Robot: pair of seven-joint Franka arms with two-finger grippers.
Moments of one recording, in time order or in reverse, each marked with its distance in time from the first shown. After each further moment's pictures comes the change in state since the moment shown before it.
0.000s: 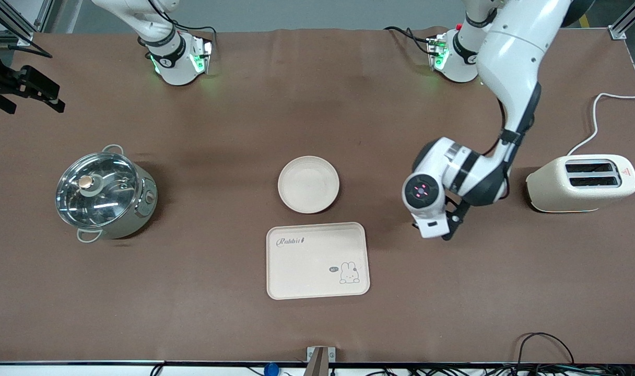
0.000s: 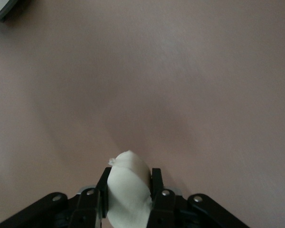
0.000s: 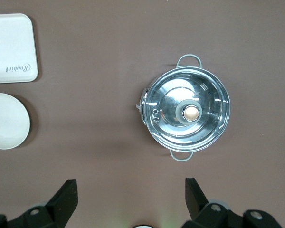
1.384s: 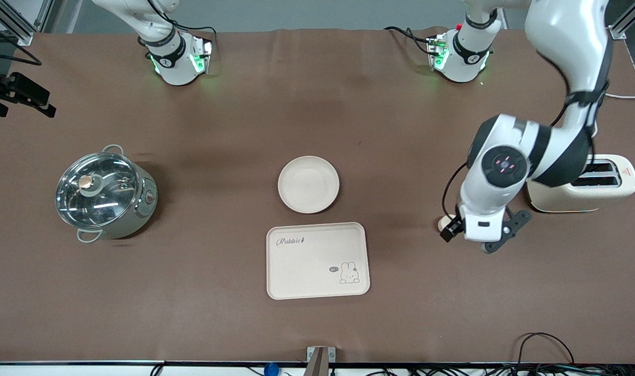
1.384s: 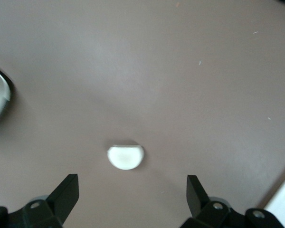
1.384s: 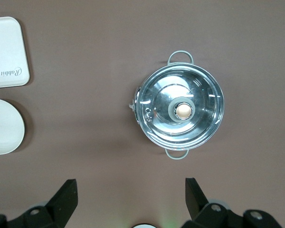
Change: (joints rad) left arm 0.142 -0.265 -0.049 0.010 -0.092 0.035 0.567; right arm -0.021 0.025 -0.019 0.009 -0.001 -0.008 0.002
